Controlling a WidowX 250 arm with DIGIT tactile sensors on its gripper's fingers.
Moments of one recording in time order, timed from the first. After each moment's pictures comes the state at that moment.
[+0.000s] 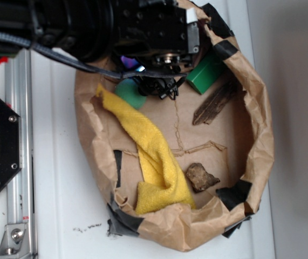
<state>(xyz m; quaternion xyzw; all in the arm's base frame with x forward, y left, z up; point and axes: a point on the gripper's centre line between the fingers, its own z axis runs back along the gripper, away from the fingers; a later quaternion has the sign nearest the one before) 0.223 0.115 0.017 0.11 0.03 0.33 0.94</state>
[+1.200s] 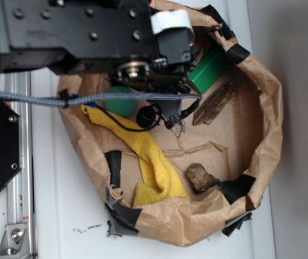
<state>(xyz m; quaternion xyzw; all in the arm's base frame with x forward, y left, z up) 0.250 0.066 0.089 0.03 -0.09 0.25 0.96</state>
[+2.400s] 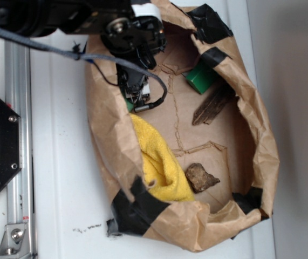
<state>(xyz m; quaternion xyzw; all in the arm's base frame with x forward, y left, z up) 0.211 0.125 0.016 0.02 -0.03 0.12 0.99</state>
